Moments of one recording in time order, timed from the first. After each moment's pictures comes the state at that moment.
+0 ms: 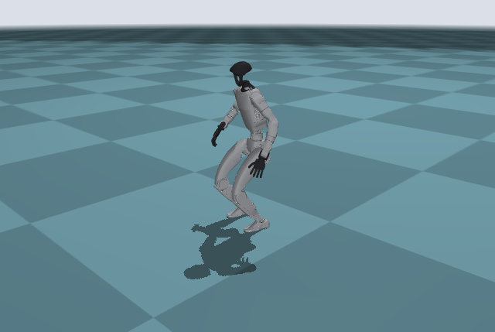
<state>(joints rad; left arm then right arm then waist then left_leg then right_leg) 0.18 0.54 -0.21 0.67 0.11 -0.13 -0.10 0.15 -0.72 0.25 0.42 -0.15 -0.11 0.08 -0.04 -0.05 0.27 -0.66 0.03 0.07 1.32 -0.71 0.10 -0.70 -0.09 0.01 1.36 -0.64 0.02</state>
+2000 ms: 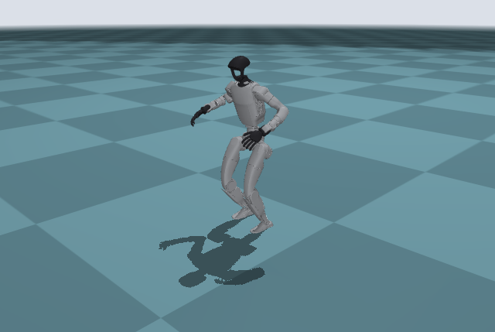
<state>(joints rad) 0.25 0.74 0.04 -0.09 0.15 -0.21 -0.22 0.49 -0.74 -0.39 -0.15 -0.02 -0.13 0.18 -0.02 0.03 0.25 -0.44 -0.03 -0.07 0.91 -0.62 0.02 -0.36 -0.11 -0.15 0.97 -0.60 -0.07</state>
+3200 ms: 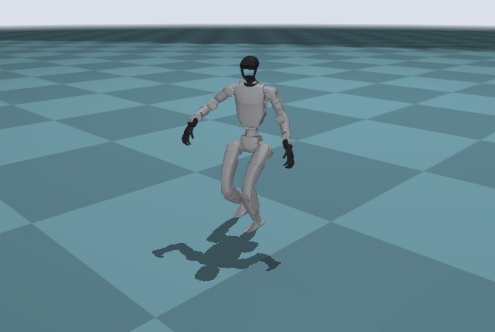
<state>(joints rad) -0.01 0.44 0.03 0.79 0.01 -0.07 0.10 -0.01 -0.90 0.08 0.53 -0.23 -0.05 0.33 0.15 -0.04 0.24 -0.43 -0.24 -0.11 0.98 -0.55 0.11 -0.21 -0.11 -0.04 1.21 -0.67 0.06</state>
